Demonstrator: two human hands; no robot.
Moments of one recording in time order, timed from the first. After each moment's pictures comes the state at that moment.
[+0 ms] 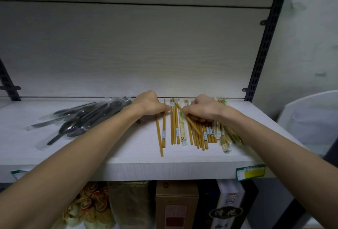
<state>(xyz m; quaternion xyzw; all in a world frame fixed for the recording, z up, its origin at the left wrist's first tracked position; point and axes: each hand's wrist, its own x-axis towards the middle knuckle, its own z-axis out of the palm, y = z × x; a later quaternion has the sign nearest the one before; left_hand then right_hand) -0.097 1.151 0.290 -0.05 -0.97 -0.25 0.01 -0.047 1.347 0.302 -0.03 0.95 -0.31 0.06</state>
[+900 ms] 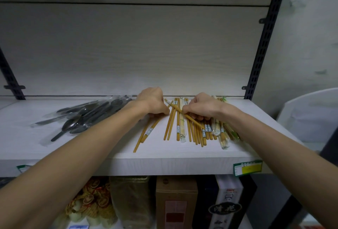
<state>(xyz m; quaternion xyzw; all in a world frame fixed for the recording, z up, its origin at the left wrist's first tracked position) -0.082 1.165 0.300 -0.08 -0.98 -0.16 0.03 -0.040 1.349 0.304 -0.04 0.93 -0.35 0.09</state>
